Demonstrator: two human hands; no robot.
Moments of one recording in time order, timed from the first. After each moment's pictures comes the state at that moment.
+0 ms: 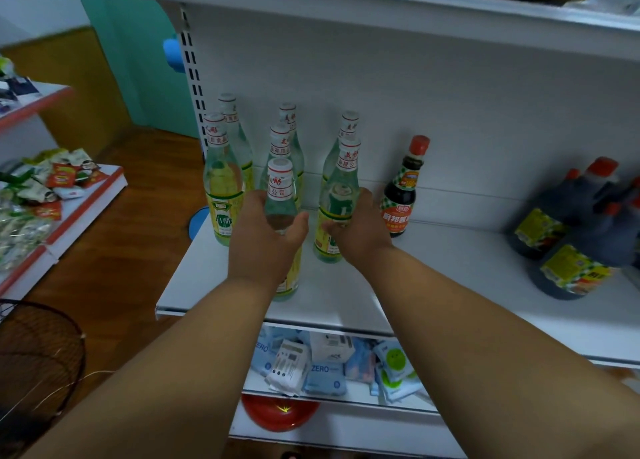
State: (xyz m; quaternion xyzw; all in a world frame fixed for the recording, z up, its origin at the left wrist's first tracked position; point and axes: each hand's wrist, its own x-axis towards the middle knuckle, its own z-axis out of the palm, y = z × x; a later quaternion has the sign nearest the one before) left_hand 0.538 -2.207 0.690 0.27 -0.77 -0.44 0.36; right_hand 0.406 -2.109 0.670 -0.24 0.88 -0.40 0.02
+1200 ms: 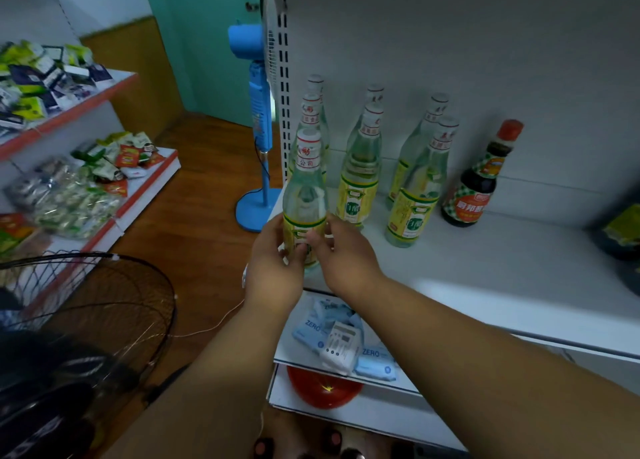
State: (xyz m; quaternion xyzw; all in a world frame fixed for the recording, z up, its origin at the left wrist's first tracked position) left_hand 0.633 -2.266 0.628 0.29 -0.73 -0.53 0.33; right_hand 0.536 -2.189 0.643 -0.34 0.84 -0.41 0.13
